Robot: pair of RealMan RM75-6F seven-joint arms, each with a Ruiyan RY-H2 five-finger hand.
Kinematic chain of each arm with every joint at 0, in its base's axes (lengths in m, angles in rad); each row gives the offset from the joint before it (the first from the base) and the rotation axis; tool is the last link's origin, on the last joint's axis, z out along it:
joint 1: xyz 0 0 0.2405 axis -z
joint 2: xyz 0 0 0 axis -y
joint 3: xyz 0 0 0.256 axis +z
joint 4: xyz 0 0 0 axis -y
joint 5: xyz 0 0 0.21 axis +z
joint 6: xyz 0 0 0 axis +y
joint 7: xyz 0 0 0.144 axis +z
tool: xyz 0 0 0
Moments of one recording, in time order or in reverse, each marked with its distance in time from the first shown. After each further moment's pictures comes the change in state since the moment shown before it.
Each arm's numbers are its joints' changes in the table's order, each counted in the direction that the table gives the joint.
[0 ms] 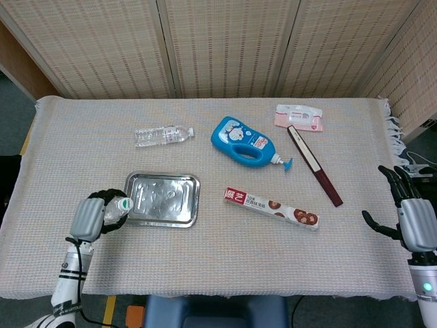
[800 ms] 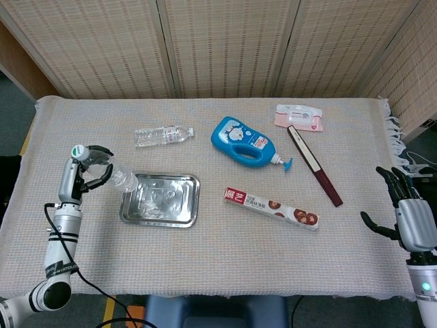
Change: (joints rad) left arm 0.062 -0.087 -0.303 0.082 -0.275 -0.217 -0.791; right arm -0.003 -0.002 -0.006 0.003 0.003 -0.013 -0.002
